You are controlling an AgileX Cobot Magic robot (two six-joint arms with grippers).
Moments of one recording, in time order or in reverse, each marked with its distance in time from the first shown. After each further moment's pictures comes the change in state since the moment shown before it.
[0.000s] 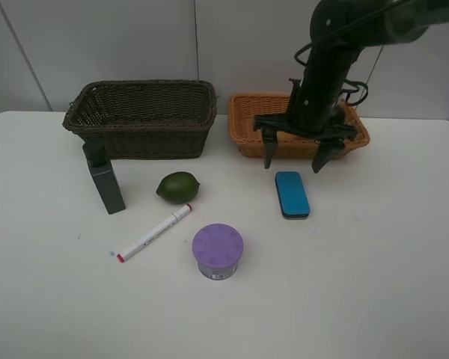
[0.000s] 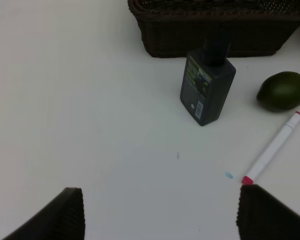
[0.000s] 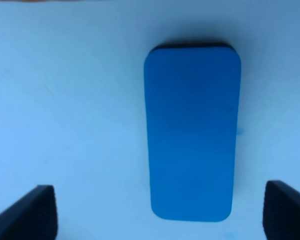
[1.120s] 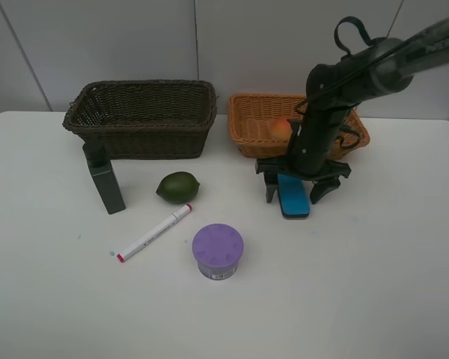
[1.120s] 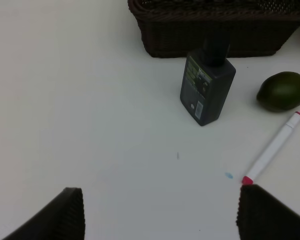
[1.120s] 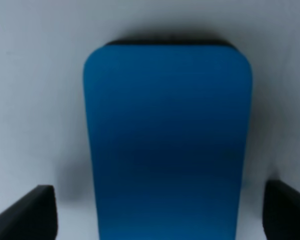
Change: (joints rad) left arm 0.000 0.000 0.000 0.000 0.000 0.000; right arm 0.000 0.049 0.200 -0.031 -0.273 -0.044
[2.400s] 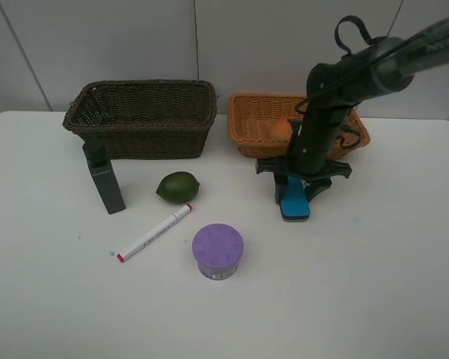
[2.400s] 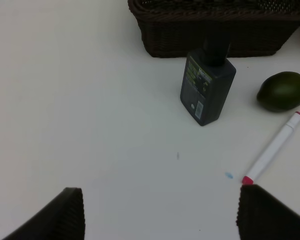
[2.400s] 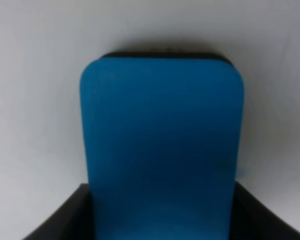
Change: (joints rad) left arm 0.000 0.000 0.000 0.000 0.000 0.000; right arm 0.000 -0.013 0.000 0.007 0.032 0.001
